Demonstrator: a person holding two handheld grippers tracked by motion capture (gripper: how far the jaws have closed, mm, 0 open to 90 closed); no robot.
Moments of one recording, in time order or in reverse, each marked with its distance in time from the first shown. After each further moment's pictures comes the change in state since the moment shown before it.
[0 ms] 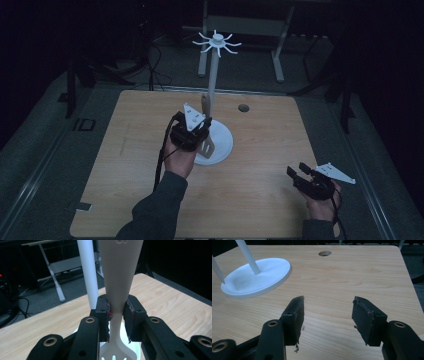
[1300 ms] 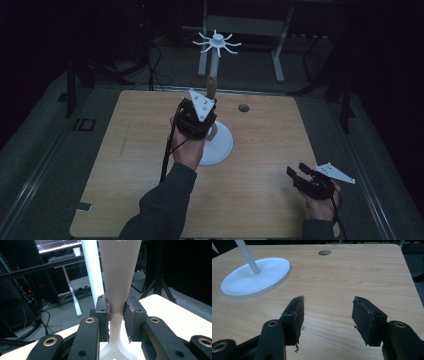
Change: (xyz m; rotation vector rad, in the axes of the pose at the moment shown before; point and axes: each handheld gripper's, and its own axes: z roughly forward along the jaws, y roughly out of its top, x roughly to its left) left arm -0.014 0.044 -0.008 -0.106 0.141 0.018; right arm -0.001 -0.001 0.001 0.005 0.002 0.010
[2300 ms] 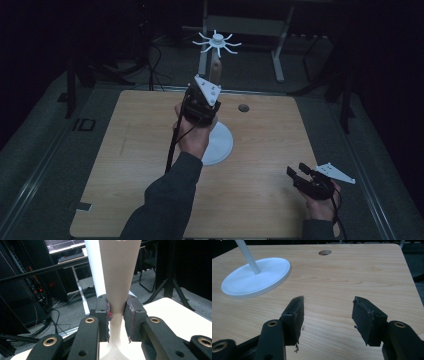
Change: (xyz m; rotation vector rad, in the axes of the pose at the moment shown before) left arm -0.002 0.026 0.019 0.024 0.074 0.011; right arm 0.000 0.000 0.000 -0.001 0.003 0.001
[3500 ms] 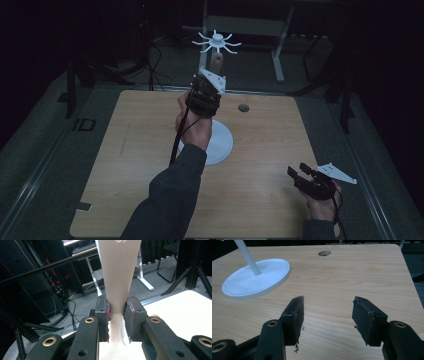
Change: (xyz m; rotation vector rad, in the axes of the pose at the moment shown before) left arm -0.002 0.012 0.022 0.093 0.122 0.048; right arm -0.002 0.000 -0.001 -0.008 0.004 0.009
